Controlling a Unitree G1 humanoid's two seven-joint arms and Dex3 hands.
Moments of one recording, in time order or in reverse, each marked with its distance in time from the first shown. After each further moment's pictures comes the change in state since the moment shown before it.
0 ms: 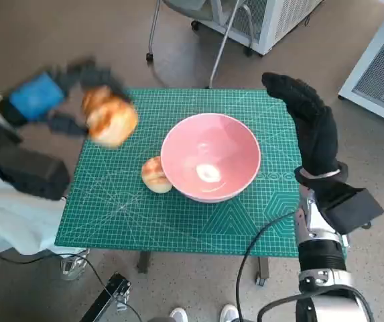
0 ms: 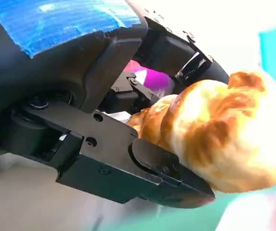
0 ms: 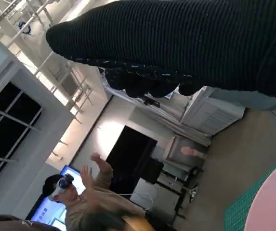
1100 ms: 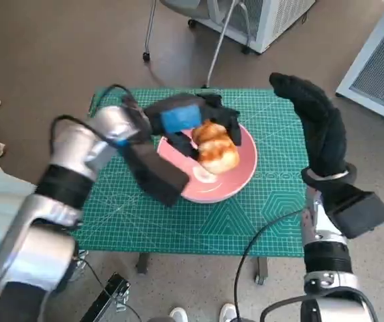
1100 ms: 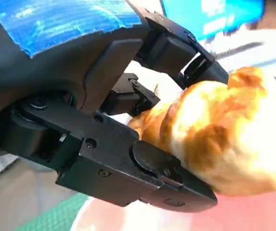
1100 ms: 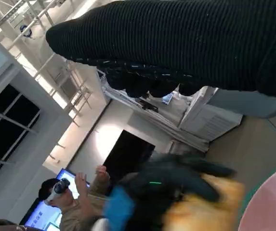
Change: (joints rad) left arm -0.239 -0.447 -0.388 0.533 0.385 -0.048 0.199; right arm 0.025 -0.035 -0.004 -0.040 0.010 -0.002 0.008
